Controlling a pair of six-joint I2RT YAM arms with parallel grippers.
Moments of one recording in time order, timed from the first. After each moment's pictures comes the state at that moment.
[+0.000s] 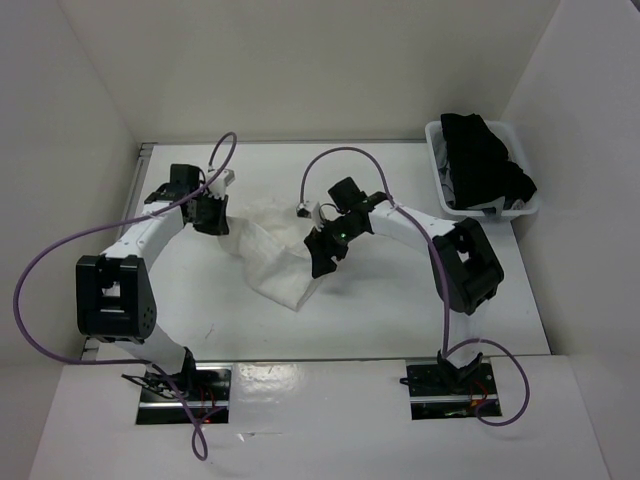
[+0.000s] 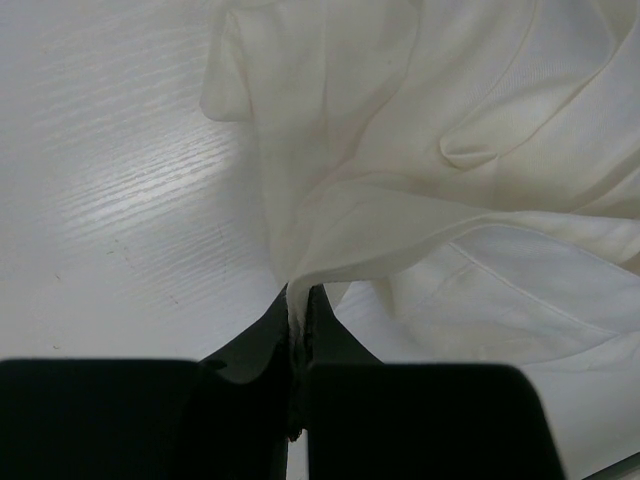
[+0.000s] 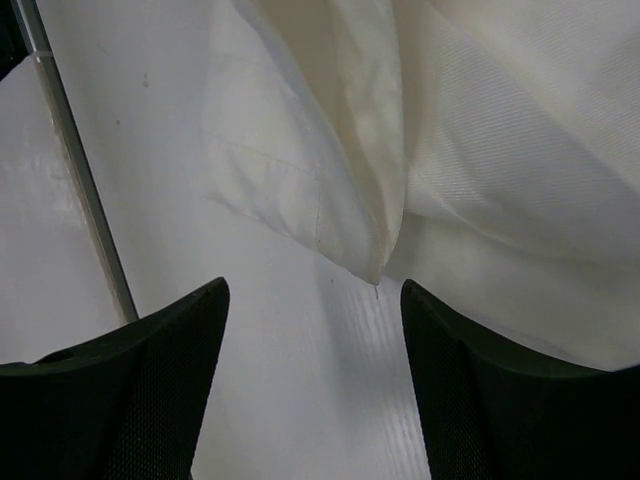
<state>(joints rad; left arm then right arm) -0.02 1.59 1.16 -0.55 0.32 0.18 0.59 1.87 1.35 -0.60 -0.69 -0.35</state>
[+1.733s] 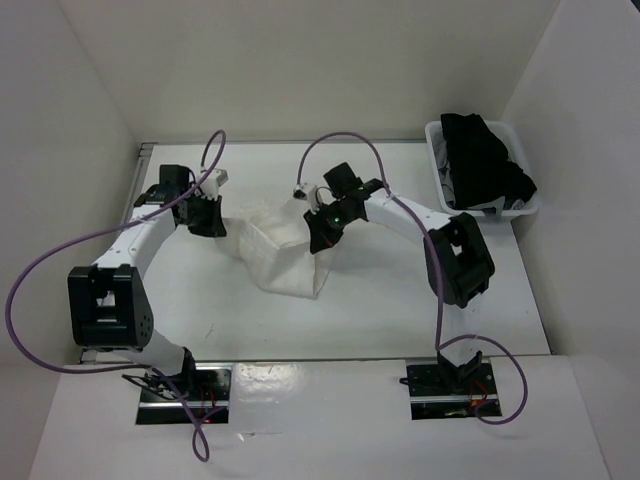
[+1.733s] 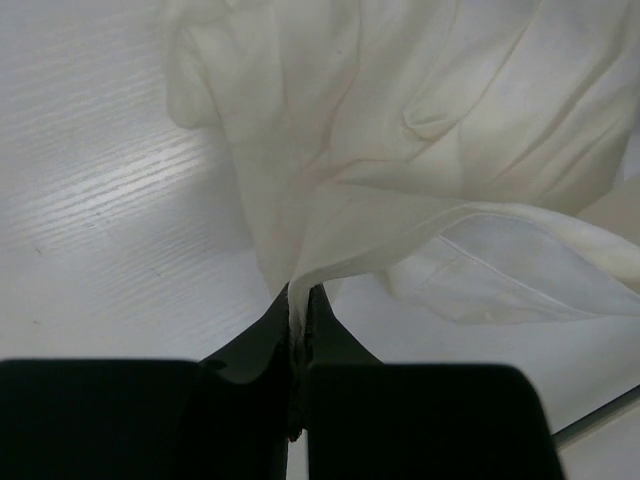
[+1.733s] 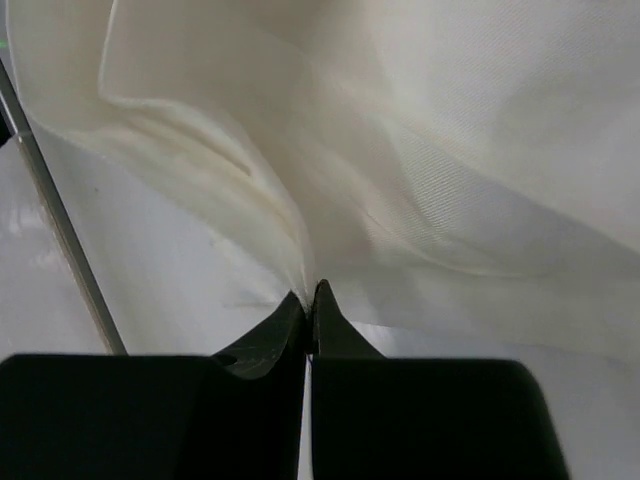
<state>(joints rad) 0.03 1.55 1.14 -0.60 0.41 0.18 0.58 1.95 1.47 -0.60 -0.64 -0.24</state>
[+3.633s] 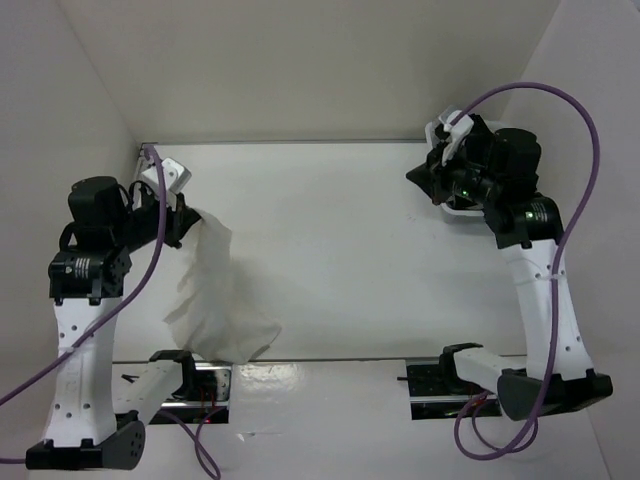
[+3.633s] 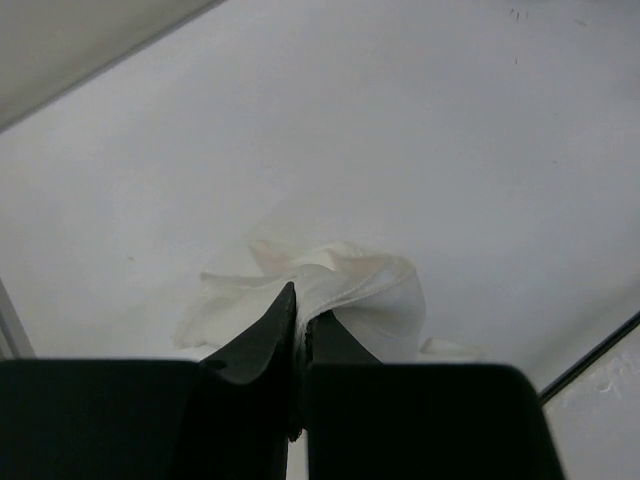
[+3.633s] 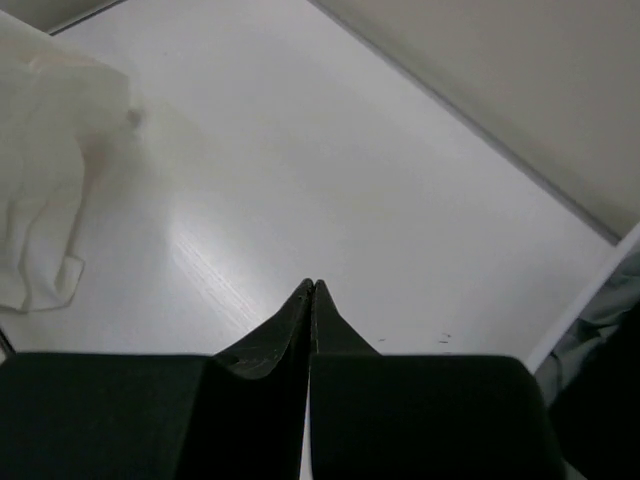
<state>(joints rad) 0.05 0.91 1.37 -0.89 0.54 0.31 0.10 1.13 1.52 -0.69 -0.62 -0.29</state>
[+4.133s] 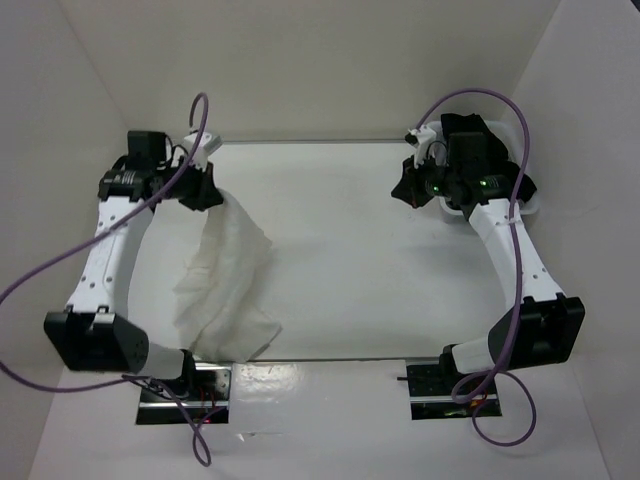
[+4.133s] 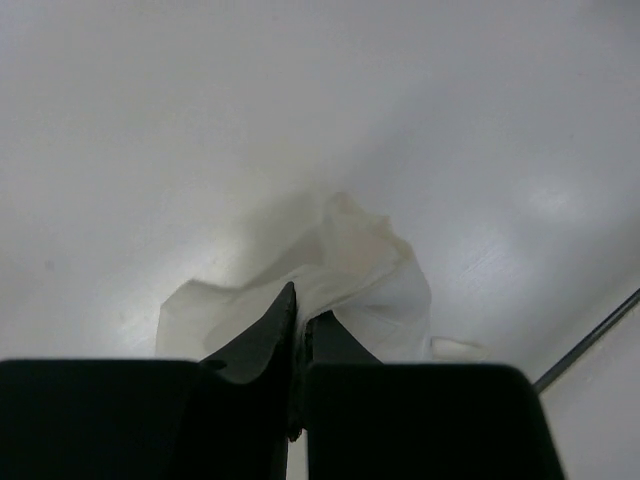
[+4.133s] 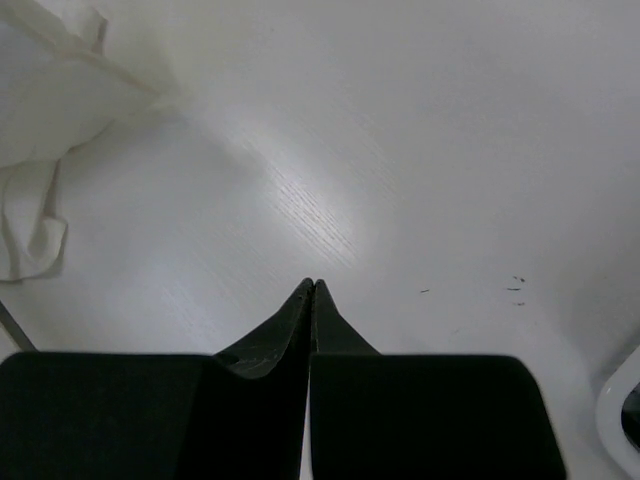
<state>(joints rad) 0.03 1.34 1.43 -0.86 0.54 0.31 0.10 1.39 1.36 -0.62 -0.62 -0.27</state>
